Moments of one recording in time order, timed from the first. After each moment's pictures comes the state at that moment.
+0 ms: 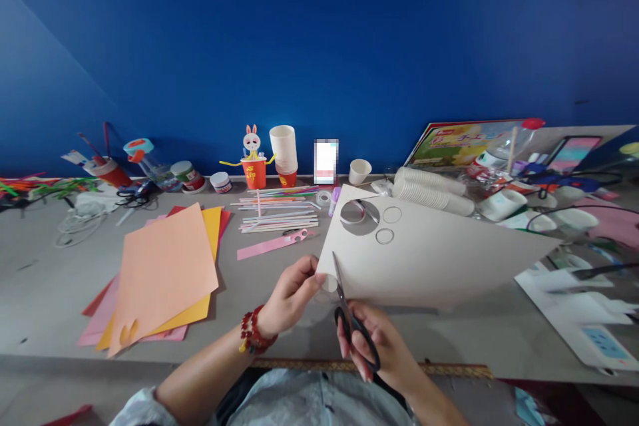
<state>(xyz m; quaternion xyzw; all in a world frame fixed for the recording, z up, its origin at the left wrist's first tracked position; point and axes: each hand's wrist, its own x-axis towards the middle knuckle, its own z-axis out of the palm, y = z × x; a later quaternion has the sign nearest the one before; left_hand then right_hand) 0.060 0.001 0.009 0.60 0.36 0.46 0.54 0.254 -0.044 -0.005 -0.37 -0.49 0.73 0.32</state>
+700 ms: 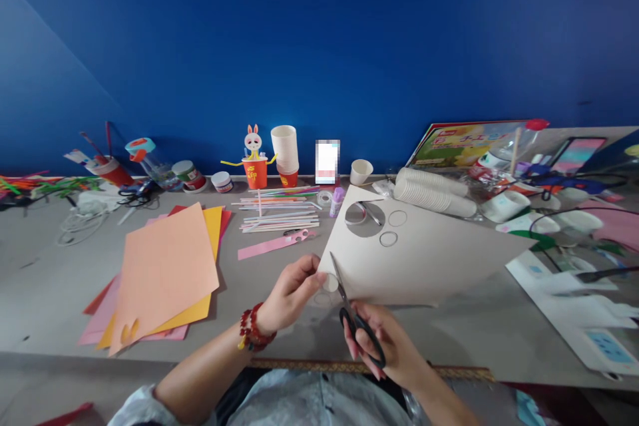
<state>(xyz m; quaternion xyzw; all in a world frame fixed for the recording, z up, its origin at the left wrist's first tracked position) 0.058 0.005 0.015 0.61 0.36 0.44 0.55 0.265 -0.037 -0.010 -0.37 -0.53 0.70 0.30</state>
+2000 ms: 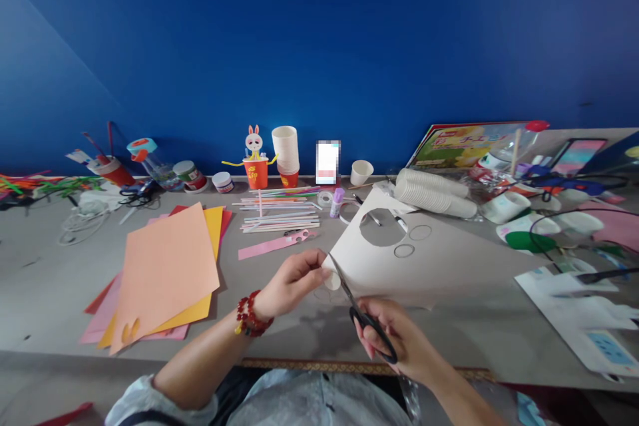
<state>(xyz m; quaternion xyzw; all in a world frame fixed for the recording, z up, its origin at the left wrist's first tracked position) 0.054 0.020 0.033 0.61 0.32 0.40 0.61 0.275 -0.027 0.018 -0.42 -0.59 0.64 0.26</state>
